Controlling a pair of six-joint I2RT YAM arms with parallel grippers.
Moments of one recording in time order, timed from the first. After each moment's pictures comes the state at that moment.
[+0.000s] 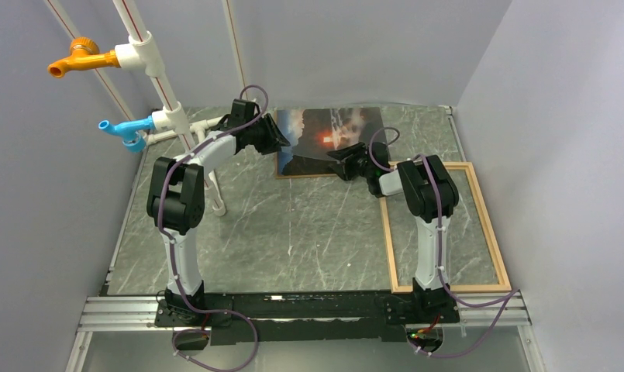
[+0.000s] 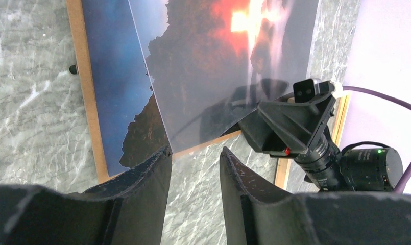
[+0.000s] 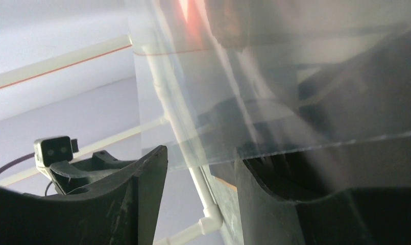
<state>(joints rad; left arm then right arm) -0.27 2.03 1.56 -0.24 0.38 -0.72 0.26 2.18 1.04 0.73 -0.40 1.49</state>
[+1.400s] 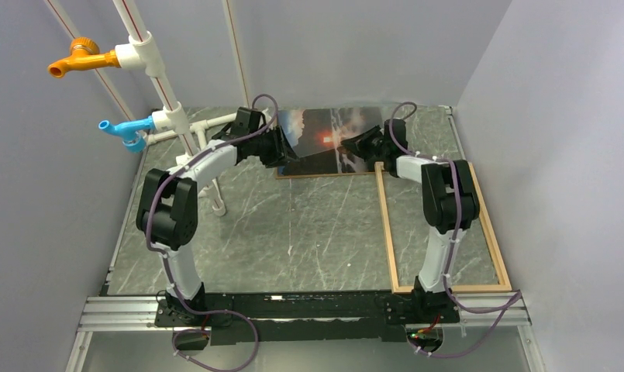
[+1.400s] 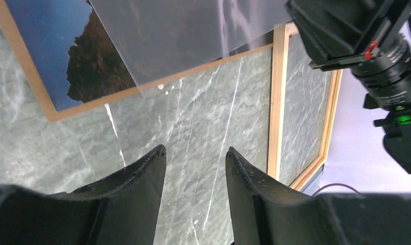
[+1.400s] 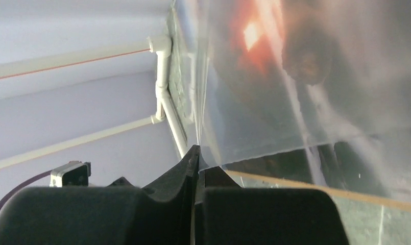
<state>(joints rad) -0.34 1.88 1.43 -0.31 0.48 -0.65 0.16 2.02 1.19 0.38 -0.44 1.27</state>
